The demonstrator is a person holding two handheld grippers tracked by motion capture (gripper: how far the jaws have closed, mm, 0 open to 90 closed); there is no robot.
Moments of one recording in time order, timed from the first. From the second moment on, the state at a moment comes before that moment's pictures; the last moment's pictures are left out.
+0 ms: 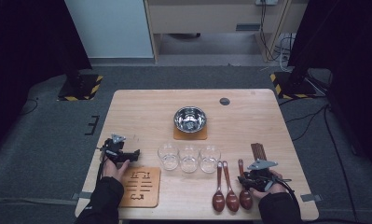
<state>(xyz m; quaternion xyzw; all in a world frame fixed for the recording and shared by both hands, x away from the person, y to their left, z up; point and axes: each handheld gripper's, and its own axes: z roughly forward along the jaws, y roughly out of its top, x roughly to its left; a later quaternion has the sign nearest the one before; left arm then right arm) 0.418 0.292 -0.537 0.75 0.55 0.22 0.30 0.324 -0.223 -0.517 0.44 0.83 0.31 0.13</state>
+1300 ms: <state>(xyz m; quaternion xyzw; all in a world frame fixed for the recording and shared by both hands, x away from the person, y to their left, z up) 0.418 0.292 -0.537 0.75 0.55 0.22 0.30 0.326 -0.225 -0.515 0.43 0.84 0.30 0.14</state>
